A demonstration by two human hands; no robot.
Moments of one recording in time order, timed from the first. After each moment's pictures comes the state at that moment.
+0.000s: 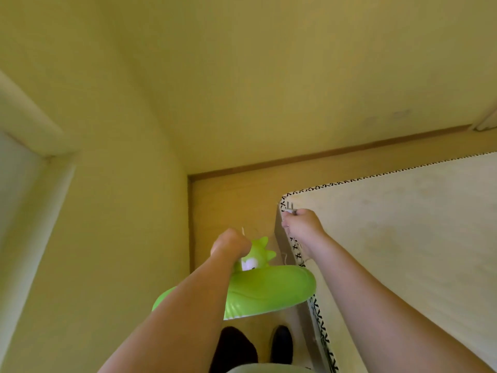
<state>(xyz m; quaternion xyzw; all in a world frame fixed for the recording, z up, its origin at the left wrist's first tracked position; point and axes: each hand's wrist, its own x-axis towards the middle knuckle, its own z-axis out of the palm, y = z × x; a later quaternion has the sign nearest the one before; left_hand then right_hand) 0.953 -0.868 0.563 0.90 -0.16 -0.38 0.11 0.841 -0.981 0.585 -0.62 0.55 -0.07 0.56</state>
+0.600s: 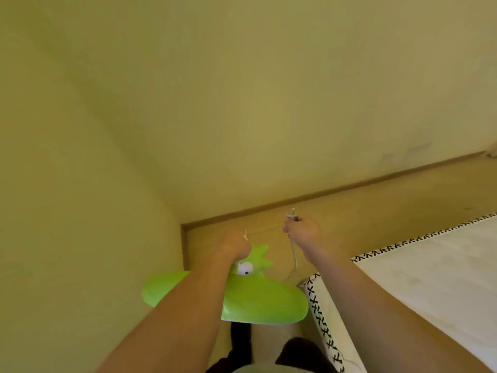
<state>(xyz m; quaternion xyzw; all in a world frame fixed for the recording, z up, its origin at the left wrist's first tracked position) 1.270 -1.104 0.549 0.88 -0.26 -0.38 0.09 1.143 -1.200 0.568 -0.58 0.57 -0.08 0.57</state>
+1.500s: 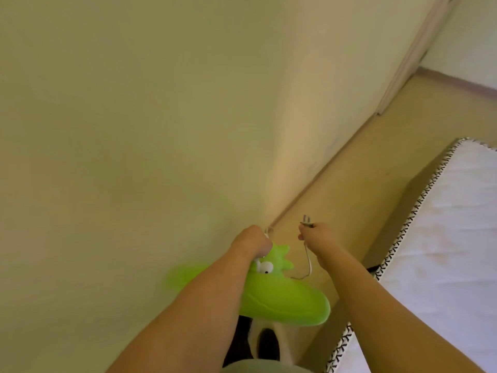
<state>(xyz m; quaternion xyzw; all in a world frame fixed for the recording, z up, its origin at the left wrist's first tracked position) 1.295 -1.616 0.554 0.74 -0.55 -0.39 -0.07 1.142 -1.616 0.558 -0.37 0.75 -0.20 0.51</state>
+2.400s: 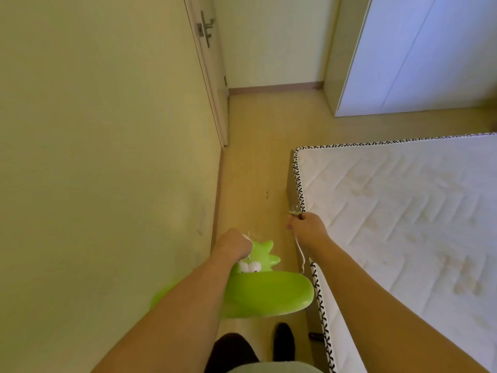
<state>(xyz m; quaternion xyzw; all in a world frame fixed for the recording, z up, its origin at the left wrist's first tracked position) 0.900 -2.031 0.530 0.57 -0.74 -0.33 -0.16 0.763 -1.923 0.558 -0.13 0.81 -0.43 0.37</state>
